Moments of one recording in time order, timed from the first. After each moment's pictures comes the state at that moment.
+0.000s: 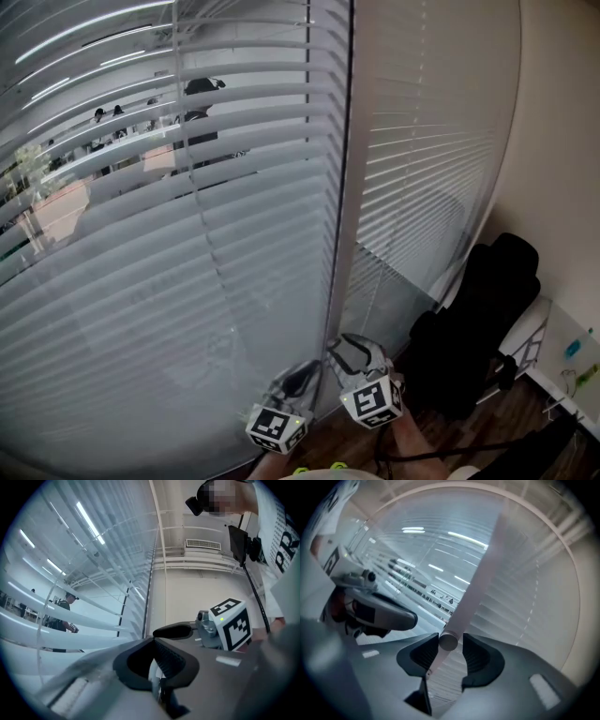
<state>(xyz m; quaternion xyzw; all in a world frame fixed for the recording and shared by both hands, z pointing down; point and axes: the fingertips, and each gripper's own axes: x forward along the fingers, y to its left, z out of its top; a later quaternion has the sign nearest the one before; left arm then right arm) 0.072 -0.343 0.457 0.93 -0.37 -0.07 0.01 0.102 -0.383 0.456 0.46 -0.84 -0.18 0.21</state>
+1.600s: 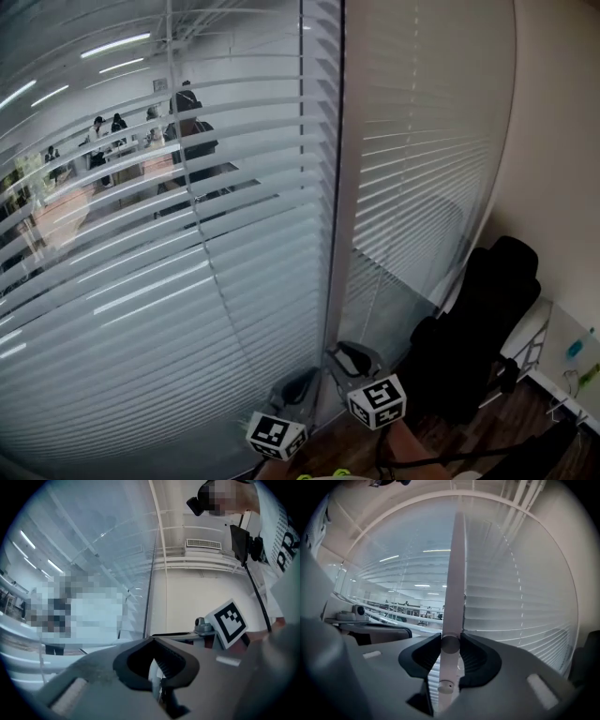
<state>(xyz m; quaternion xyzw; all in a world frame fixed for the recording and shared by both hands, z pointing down) 0.070 -0.340 0.459 0.92 -0.38 -0.07 0.01 0.105 -0.387 0.458 0.47 -0.88 -0.01 0.05</state>
